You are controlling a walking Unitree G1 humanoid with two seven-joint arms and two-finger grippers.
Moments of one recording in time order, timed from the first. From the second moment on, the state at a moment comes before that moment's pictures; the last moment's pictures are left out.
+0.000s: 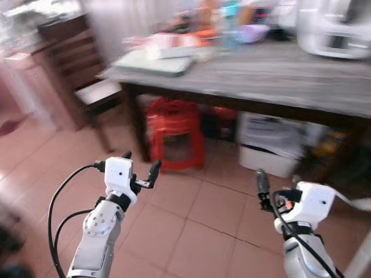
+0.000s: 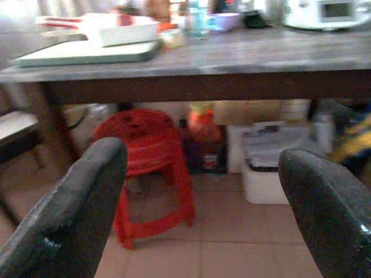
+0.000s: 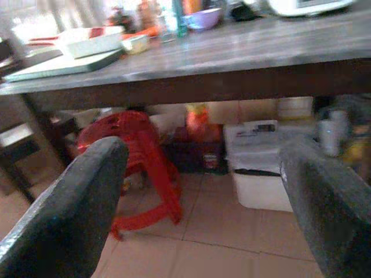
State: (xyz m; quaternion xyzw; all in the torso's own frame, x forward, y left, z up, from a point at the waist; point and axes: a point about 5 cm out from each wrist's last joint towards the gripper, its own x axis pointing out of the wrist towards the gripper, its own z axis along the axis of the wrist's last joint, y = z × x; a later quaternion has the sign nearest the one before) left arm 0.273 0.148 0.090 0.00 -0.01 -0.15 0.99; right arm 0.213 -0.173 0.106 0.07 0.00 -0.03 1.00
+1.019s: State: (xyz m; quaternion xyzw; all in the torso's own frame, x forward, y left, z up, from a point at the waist) left arm 0.273 0.139 0.093 0.01 -0.01 -0.17 0.98; right arm 0.215 -0.173 0.107 0.07 0.00 -0.04 1.00
